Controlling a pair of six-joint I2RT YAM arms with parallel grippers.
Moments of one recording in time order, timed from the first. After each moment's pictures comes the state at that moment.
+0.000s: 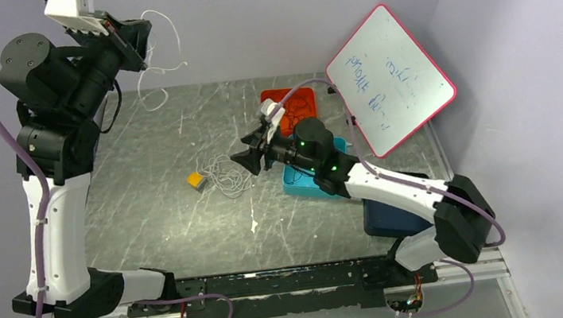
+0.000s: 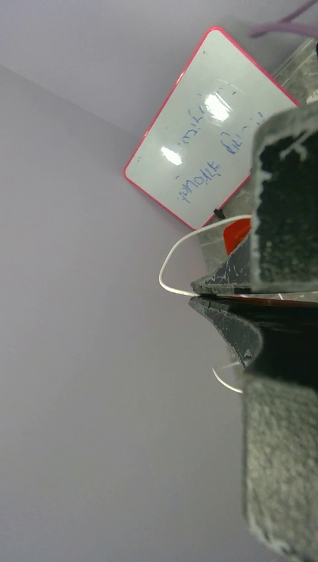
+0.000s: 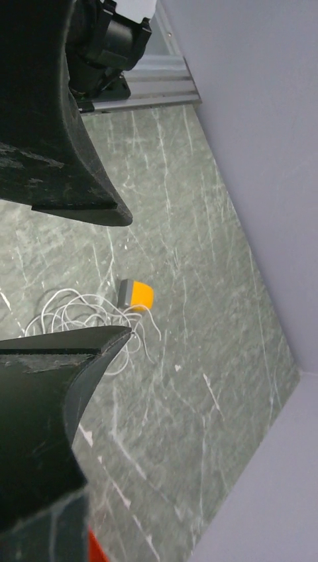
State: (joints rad) left arm -0.30 1.33 2.07 -0.54 0.10 -0.14; right arm 0.85 1.43 0.96 0.45 -0.29 0.11
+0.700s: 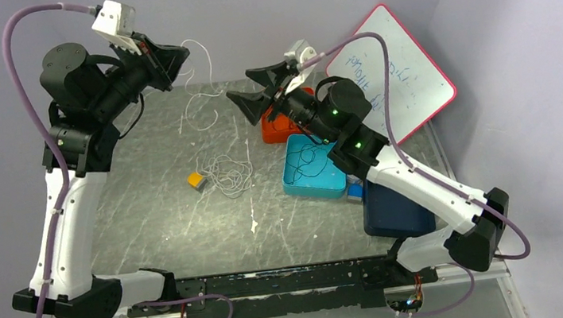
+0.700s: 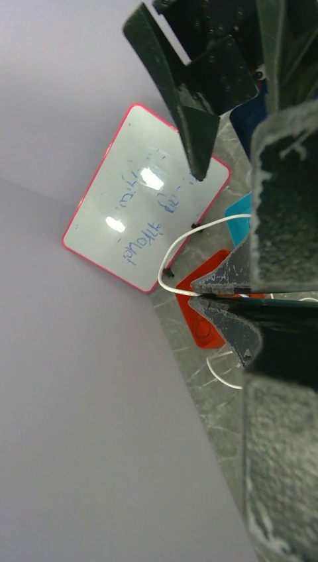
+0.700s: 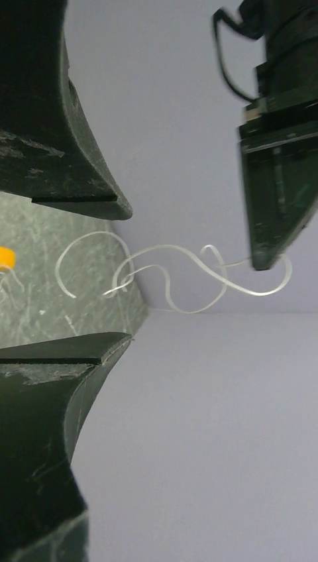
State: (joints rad) left arm -0.30 1.28 1.82 -0.44 0.35 -0.20; right arm 0.84 1.31 1.32 0.32 -0.10 0.04
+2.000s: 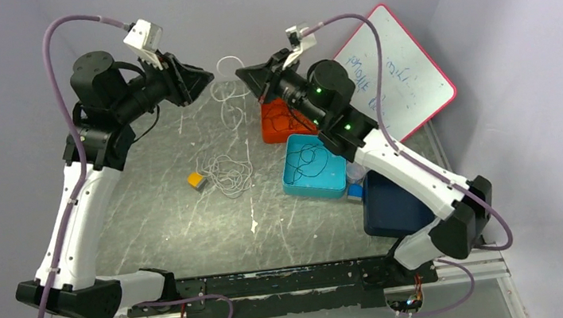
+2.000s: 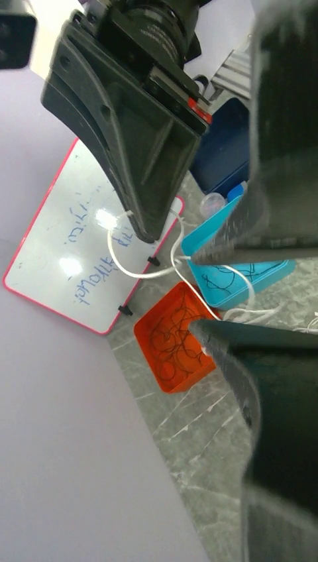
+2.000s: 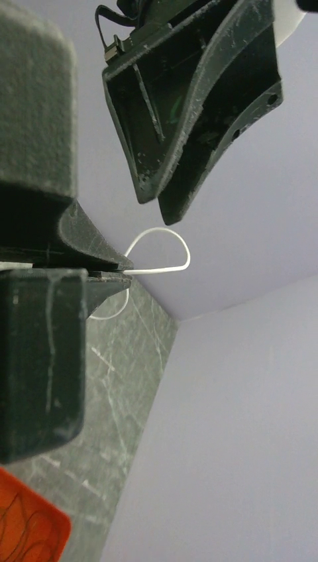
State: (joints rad) left arm -0.30 1.27 1.65 -0.39 0.52 -0.22; right arm 0.76 1.46 1.46 0.23 -0.06 0.37
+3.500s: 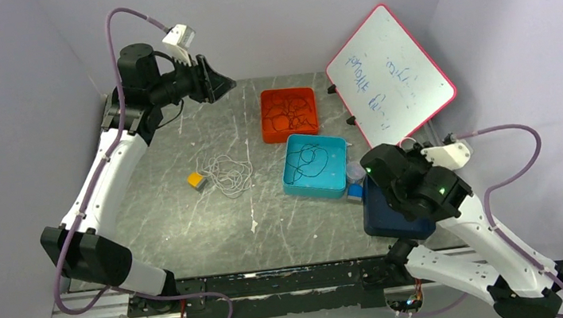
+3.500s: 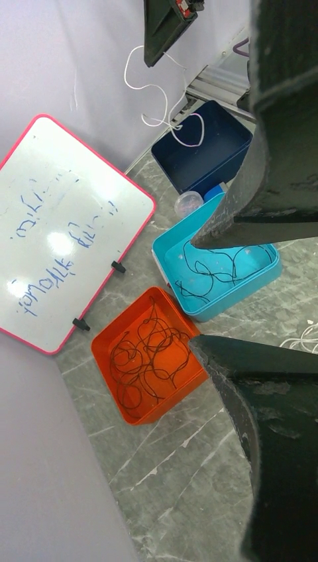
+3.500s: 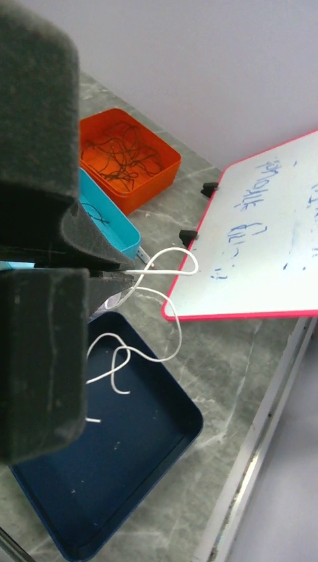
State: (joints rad) left arm -0.30 1.49 1.58 -0.30 0.61 -0.23; right arm 0.75 0.81 1.08 -1.25 1.19 1.44
